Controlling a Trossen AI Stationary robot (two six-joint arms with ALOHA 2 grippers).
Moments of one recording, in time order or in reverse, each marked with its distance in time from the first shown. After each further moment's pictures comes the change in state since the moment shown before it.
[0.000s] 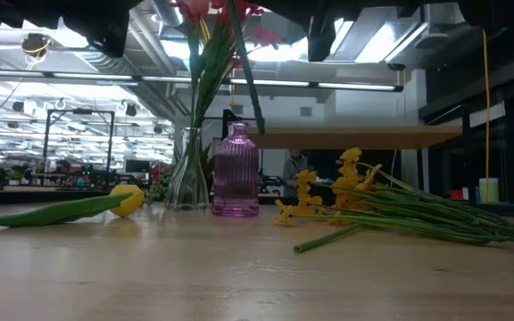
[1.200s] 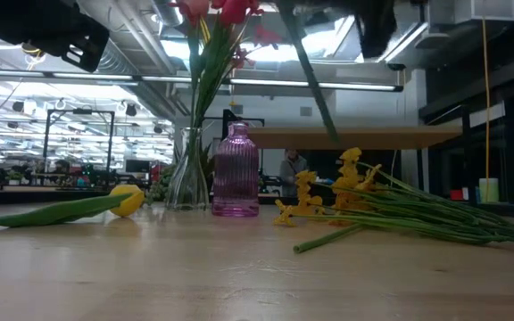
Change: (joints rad) left arm -0.002 -0.315 0.000 -0.561 0.059 -0.112; right arm 0.137 -0.024 0.000 -0.146 0.243 0.157
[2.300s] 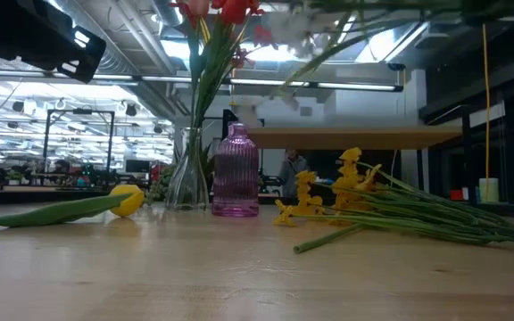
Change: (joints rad) left arm -0.001 -0.002 0.000 -0.102 0.005 0.000; right arm 0.271 0.000 0.330 -1.300 0.191 1.352
